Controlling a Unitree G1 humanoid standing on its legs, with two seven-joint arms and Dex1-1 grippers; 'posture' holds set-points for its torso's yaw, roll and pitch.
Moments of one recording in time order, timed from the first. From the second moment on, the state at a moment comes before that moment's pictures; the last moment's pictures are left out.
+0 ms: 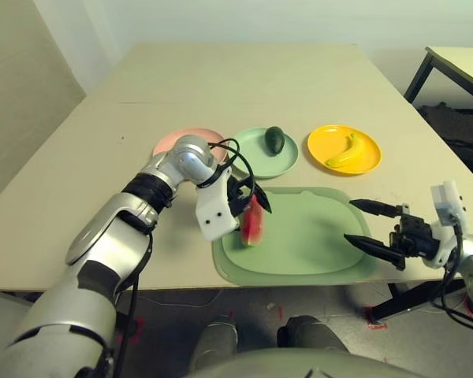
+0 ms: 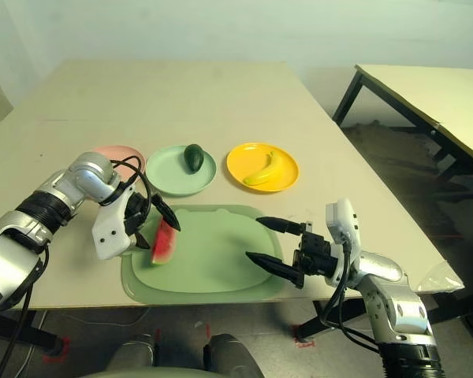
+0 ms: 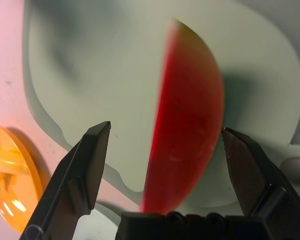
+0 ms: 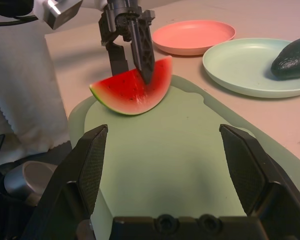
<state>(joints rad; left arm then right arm) -0.99 0.52 -0.65 0.82 0.13 -1.18 -1.46 0.05 -0.63 -0.18 -0.10 0.60 0.21 1.27</state>
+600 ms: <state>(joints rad) -0.93 0.53 -0.64 0.73 0.15 -0.71 -1.57 0.06 -0.63 -0.18 -0.12 0.60 0.21 1.27</state>
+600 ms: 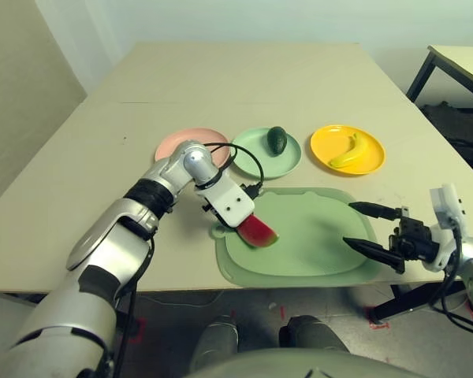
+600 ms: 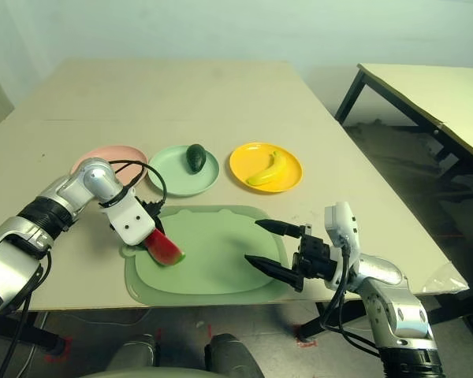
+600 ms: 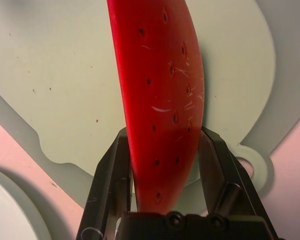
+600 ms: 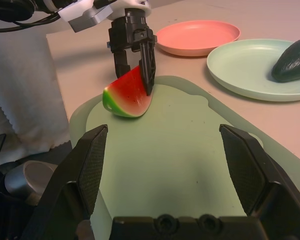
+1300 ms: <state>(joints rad) -0.97 0.72 -0.45 0.82 0.14 -0.55 -1.51 0.05 -0.54 -0.13 -0.15 0.54 0.08 1.19</state>
